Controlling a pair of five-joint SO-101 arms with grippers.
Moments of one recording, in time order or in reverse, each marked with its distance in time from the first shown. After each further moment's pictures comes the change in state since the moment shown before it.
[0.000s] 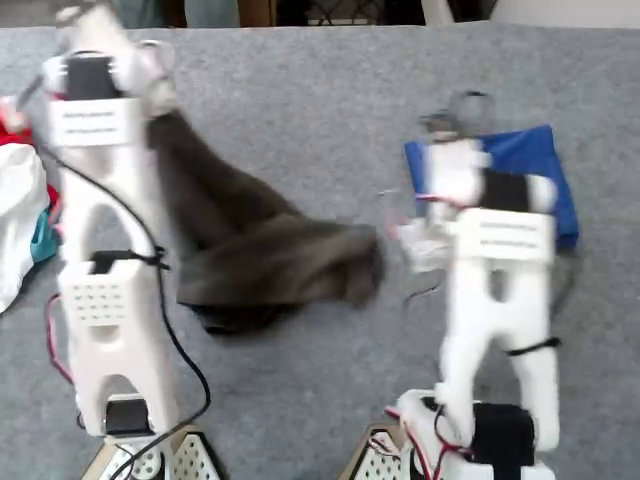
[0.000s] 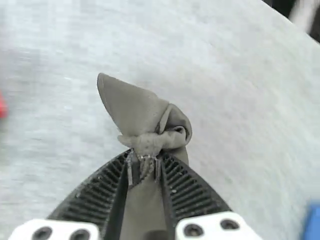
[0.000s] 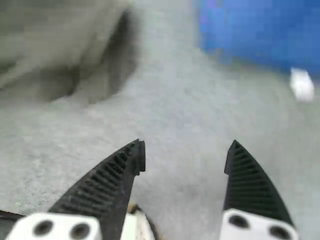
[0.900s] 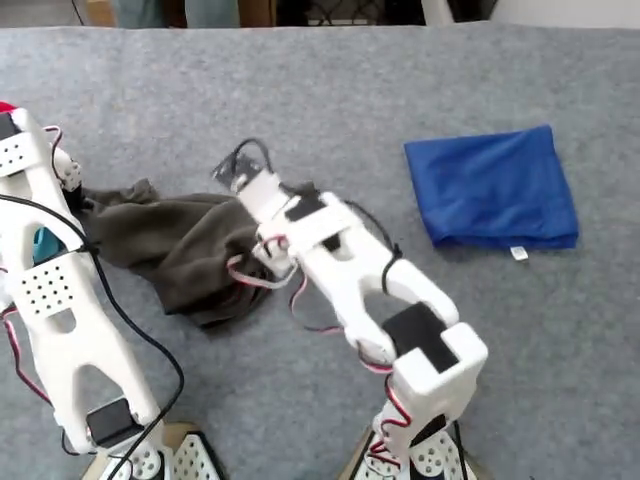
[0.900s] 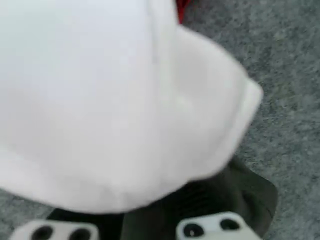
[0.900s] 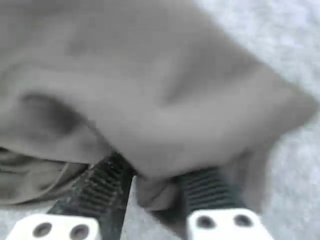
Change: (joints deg) left arm -21.0 21.9 3.5 -0.2 -0.2; right arm -29.3 34.6 2.7 -45.0 -0.6
